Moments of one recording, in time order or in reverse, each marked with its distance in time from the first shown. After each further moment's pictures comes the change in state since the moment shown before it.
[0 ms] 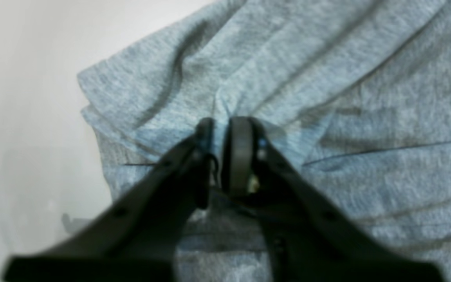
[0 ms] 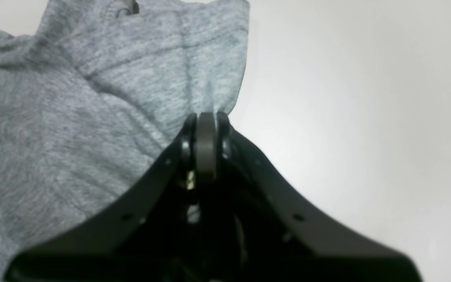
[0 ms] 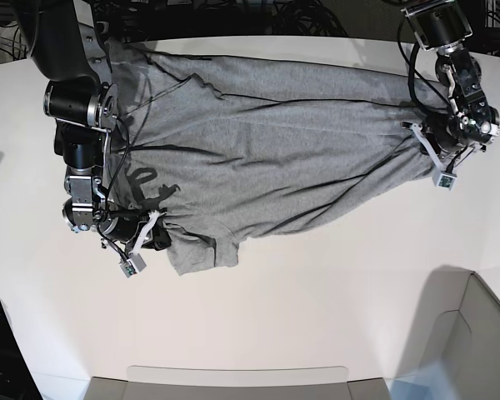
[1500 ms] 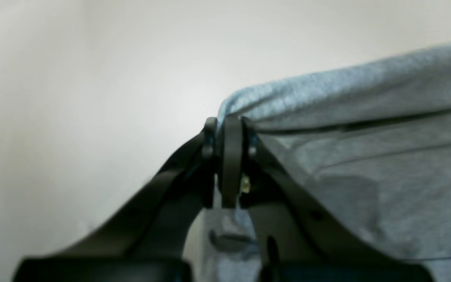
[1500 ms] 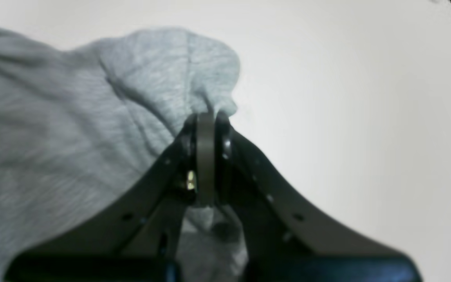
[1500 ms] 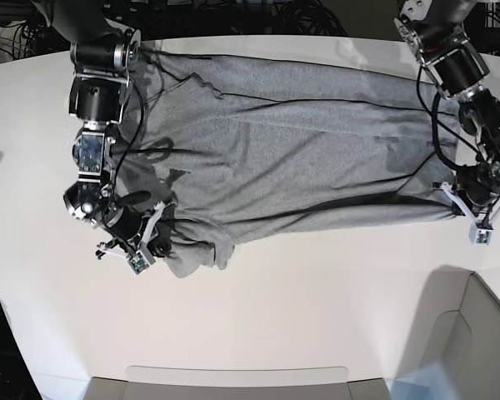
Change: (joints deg) left arm -14.8 -3.1 -5.0 -2.7 0.5 -0.3 -0.6; right arm -16.4 -4.5 0.0 43.1 1.7 0.0 -9.8
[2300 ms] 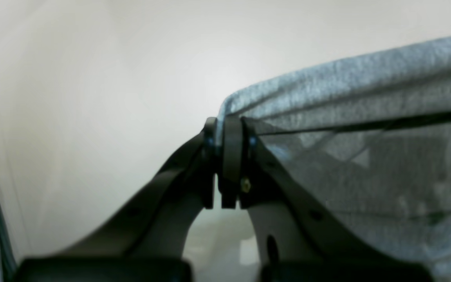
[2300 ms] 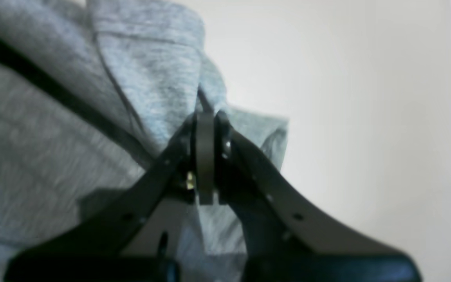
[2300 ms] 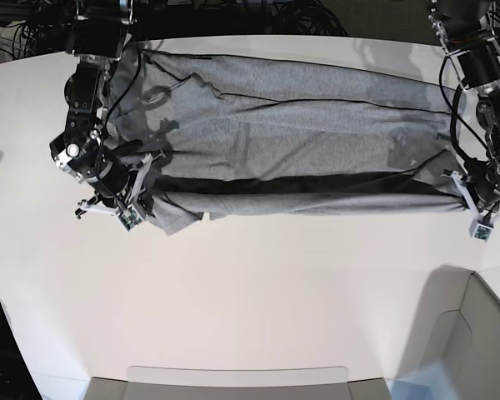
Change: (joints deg) left arm 5.3 -9.0 8.9 0.2 -0.7 0.0 -0.7; right arm -18.3 -0.1 2.3 30.1 8.3 0.0 -21.2
